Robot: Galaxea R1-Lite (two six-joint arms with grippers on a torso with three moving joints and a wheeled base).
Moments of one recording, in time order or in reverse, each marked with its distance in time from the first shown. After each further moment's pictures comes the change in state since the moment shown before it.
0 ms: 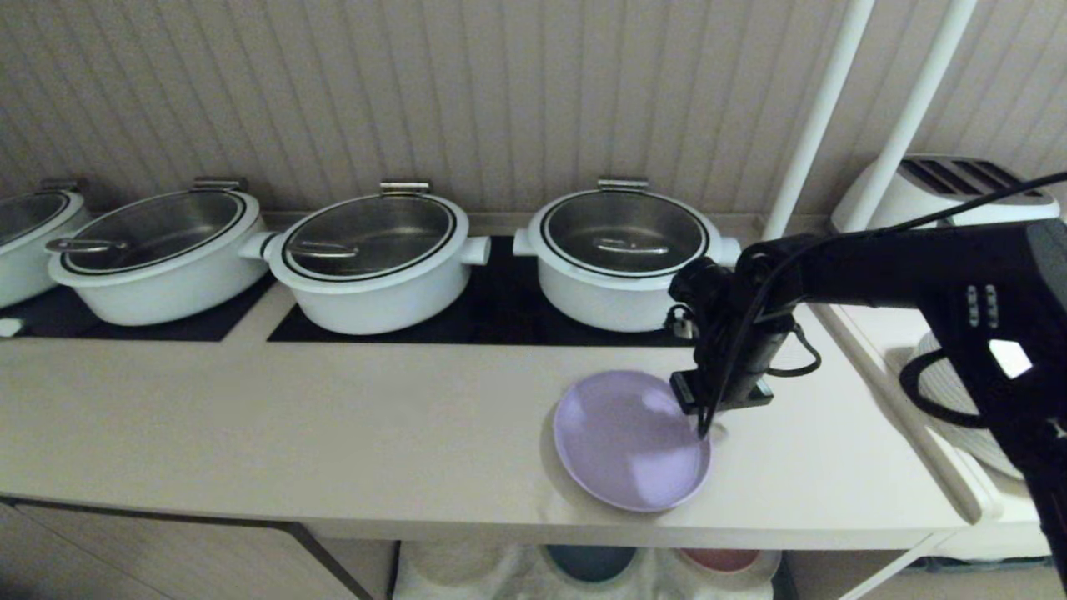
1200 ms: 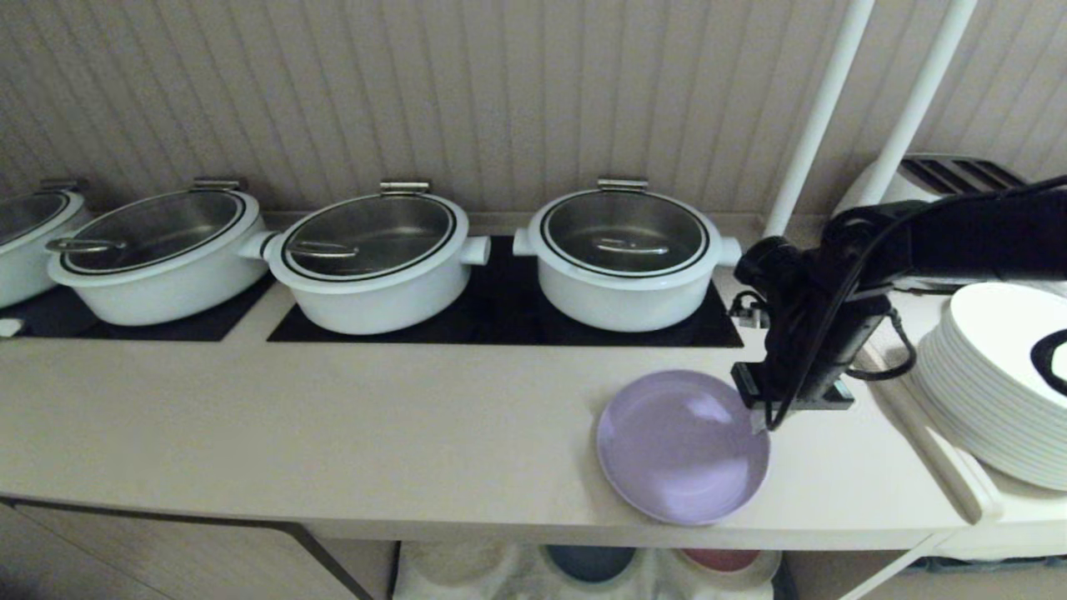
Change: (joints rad) left arm 0.000 0.000 0.000 0.000 0.000 0.001; right arm -0.096 -0.204 0.185 0.045 0.027 0.057
